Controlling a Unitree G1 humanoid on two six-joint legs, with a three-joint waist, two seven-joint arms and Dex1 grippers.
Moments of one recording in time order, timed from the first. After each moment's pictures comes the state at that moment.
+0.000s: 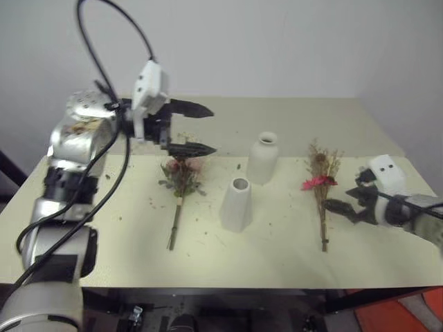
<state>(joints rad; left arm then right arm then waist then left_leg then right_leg) -1.17 0.65 -0.16 0.42 -0.37 0.25 -1.45 -0.43 -0.85 -0.22 -0.27 0.56 1.26 0.45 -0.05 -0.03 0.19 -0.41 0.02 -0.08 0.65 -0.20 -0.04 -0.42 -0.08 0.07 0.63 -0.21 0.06</state>
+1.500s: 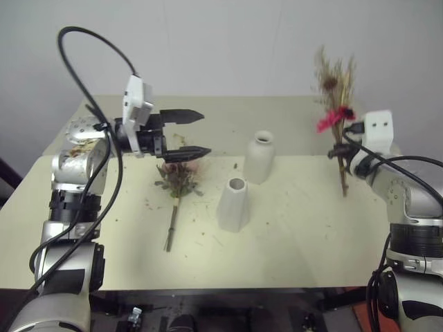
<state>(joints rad) -0.90 0.63 0.13 0.20 -0.49 0.40 -1.28 -0.77 -0.58 -0.19 0.05 0.22 0.67 0.21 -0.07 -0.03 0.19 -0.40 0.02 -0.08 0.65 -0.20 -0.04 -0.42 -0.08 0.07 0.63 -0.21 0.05</state>
